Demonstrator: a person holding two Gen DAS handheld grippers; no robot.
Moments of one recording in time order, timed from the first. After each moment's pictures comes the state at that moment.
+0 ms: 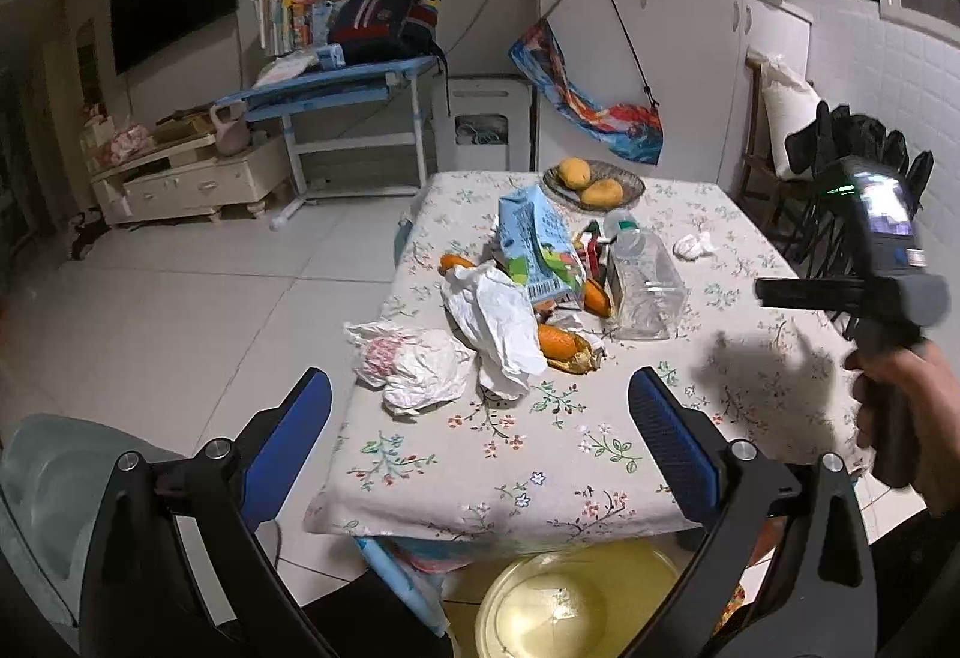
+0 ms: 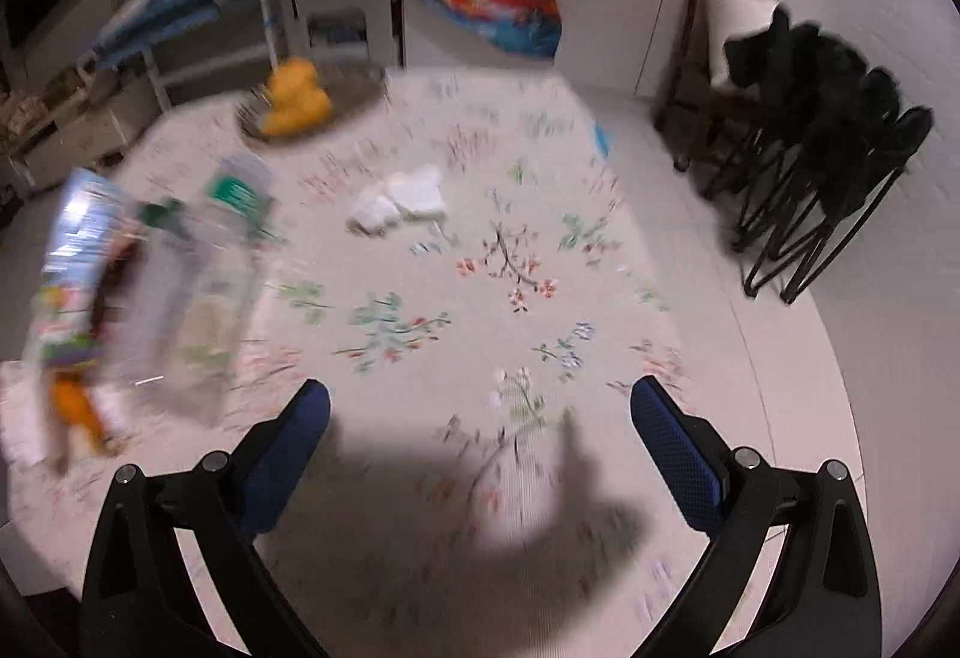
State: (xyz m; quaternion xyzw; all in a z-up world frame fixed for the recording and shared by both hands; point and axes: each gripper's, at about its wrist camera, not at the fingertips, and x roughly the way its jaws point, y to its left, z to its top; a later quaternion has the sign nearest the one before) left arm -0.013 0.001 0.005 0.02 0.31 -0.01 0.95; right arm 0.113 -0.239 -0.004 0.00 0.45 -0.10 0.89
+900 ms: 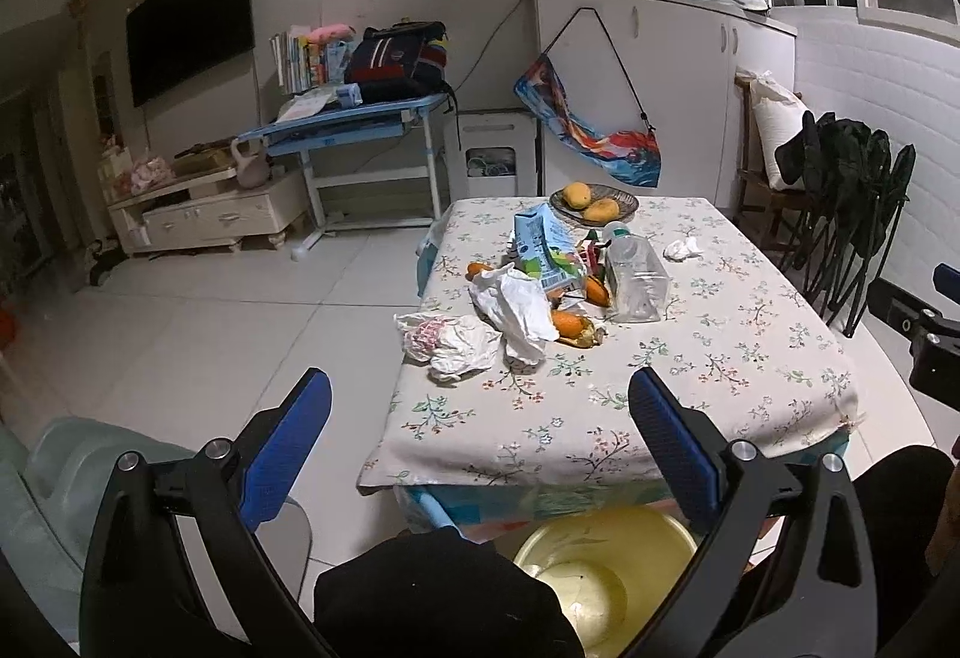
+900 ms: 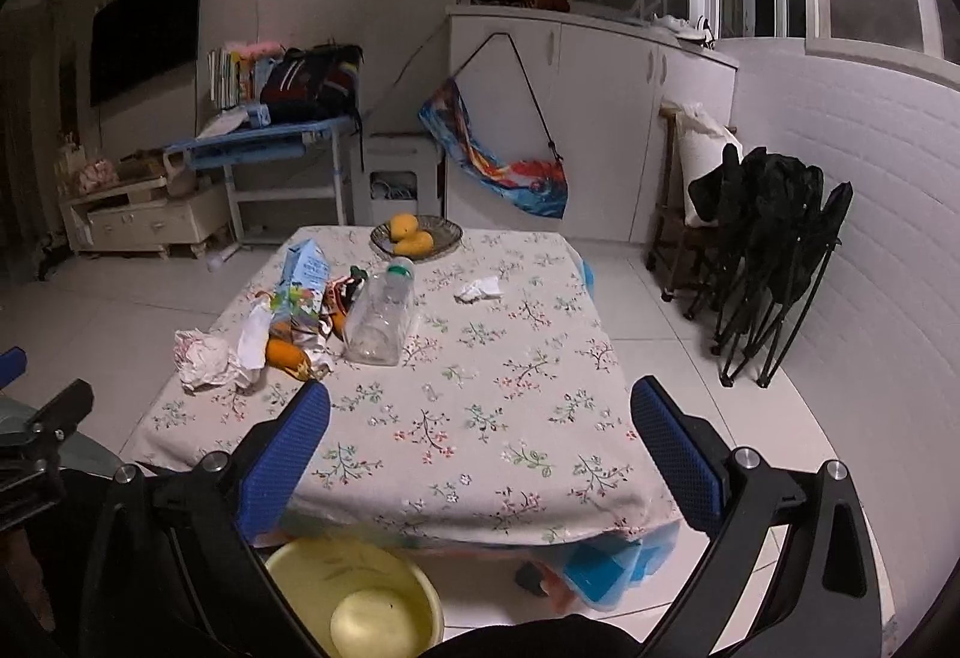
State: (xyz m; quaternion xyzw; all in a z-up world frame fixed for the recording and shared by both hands) left arm -0.102 0.020 0.028 0.04 0.27 0.00 0.96; right arm -0.067 -0.172 0.067 0.00 0.28 -0.08 0.96
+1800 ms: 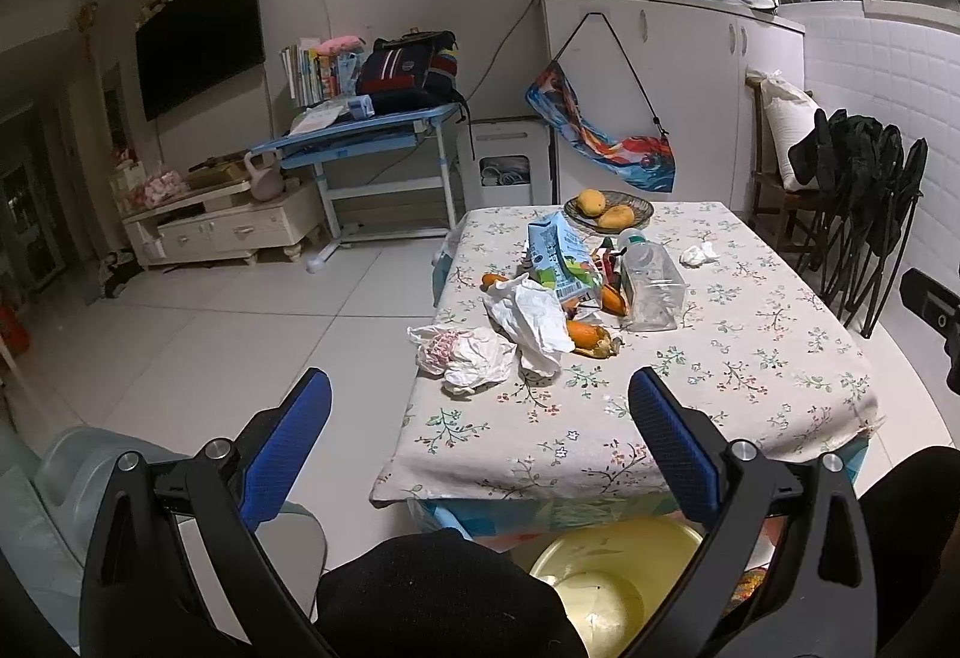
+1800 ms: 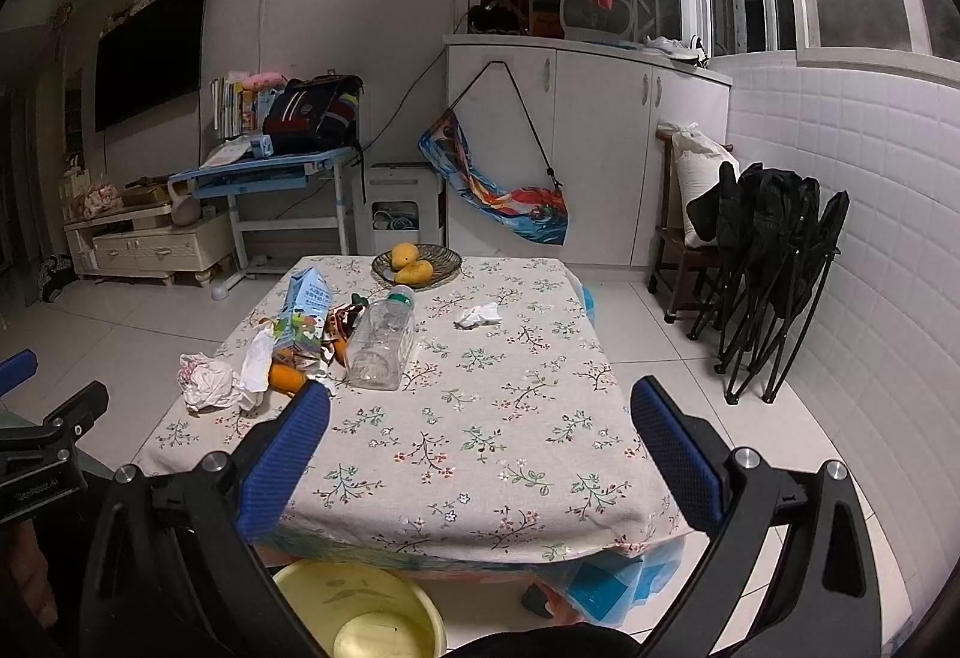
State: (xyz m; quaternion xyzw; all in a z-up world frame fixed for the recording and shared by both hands) left arm -0.093 0.015 0.031 0.06 0.26 0.02 0.96; right arm -0.077 -0.180 0.071 0.00 0.25 -0.08 0.96
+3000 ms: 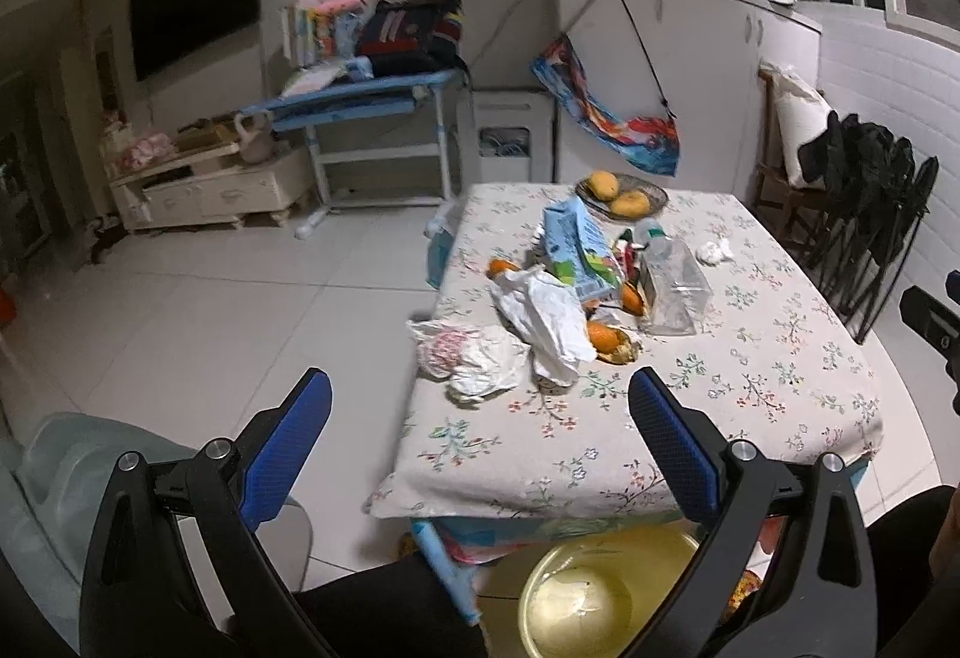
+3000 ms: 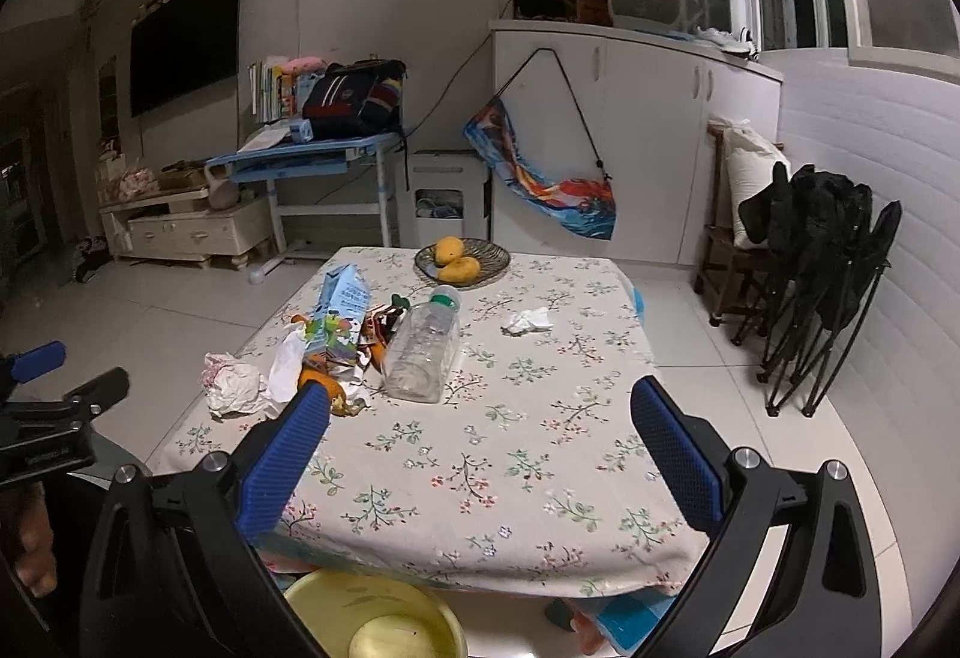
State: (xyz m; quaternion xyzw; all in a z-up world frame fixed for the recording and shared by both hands) left arm -0.036 0.037 0.020 0.03 0.31 0.00 0.95; right arm -0.031 -0.176 0.068 0.01 0.27 -0.02 0.96
